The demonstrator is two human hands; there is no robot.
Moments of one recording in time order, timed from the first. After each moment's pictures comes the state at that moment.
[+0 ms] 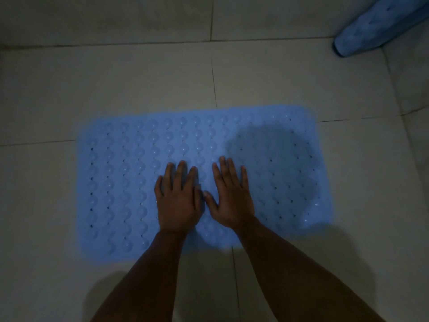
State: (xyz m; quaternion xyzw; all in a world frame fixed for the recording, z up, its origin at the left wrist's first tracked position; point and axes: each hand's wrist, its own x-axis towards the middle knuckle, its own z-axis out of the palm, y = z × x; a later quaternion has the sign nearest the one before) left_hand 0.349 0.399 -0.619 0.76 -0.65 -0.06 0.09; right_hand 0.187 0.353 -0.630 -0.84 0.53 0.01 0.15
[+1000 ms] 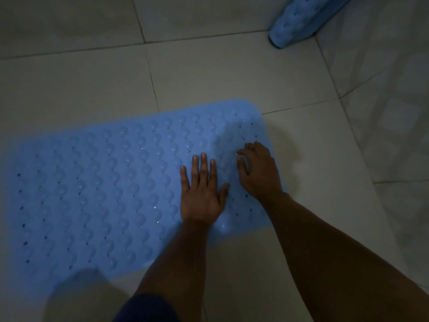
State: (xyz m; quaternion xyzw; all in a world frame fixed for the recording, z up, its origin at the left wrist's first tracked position) left_hand 0.186 0.347 -0.648 0.66 -0.74 -0.10 0.06; right_hand 0.017 0.282 -0.600 -0.72 0.67 -0.15 0.14
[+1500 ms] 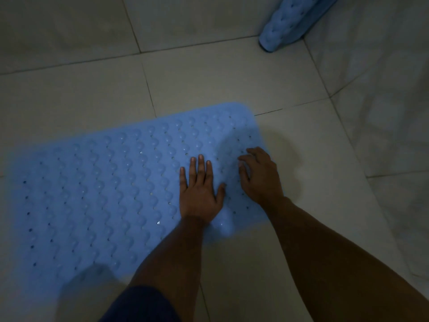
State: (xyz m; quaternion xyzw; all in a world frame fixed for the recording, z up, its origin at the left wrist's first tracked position) left_hand 0.186 0.343 -0.632 0.66 -0.74 -0.15 0.02; right_hand 0.001 0.301 -0.594 -0.72 0.66 -0.15 0.14
